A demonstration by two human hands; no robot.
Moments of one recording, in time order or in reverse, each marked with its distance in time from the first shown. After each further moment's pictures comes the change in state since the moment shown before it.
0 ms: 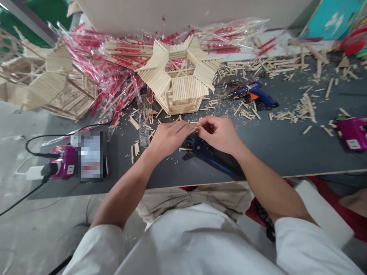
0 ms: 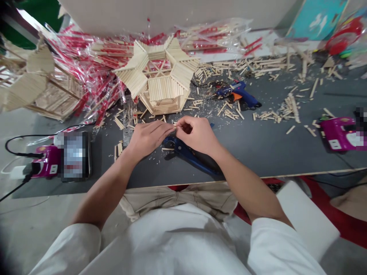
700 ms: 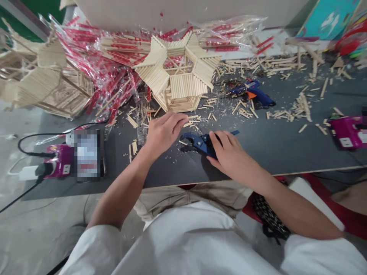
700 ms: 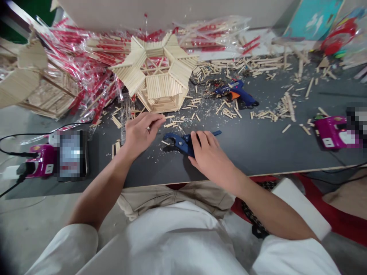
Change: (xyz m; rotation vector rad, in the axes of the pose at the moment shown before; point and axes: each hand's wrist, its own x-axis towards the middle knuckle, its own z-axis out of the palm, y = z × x) left_hand -0.003 -0.009 0.007 -0.107 0.252 -0.206; right_hand -0.076 -0.015 -0.021 -0.998 -0.326 -0.140
